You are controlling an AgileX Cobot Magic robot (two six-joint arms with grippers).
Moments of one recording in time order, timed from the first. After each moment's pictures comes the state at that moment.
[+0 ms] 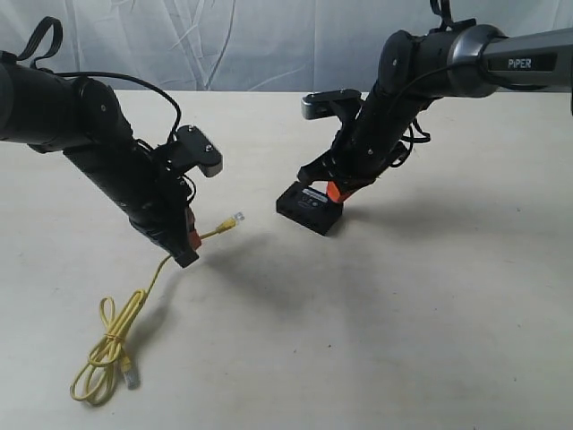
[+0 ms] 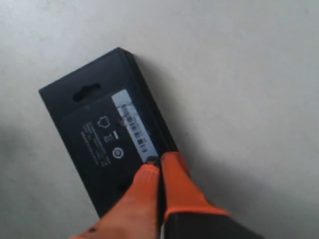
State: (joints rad) left arm -0.40 1.91 -1.10 -0.42 0.64 0.94; right arm 0.39 2.21 -1.59 0.34 0.86 -0.38
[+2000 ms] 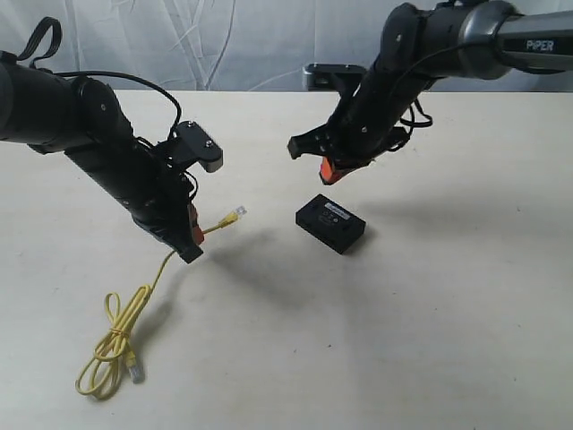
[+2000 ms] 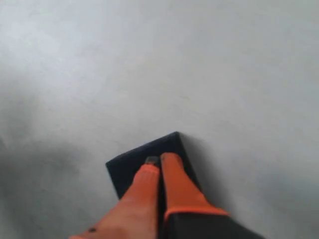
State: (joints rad) left arm -0.40 1.91 -1.10 -0.45 0.61 0.94; right arm 0.40 2.14 -1.59 0.36 0.83 -0.24
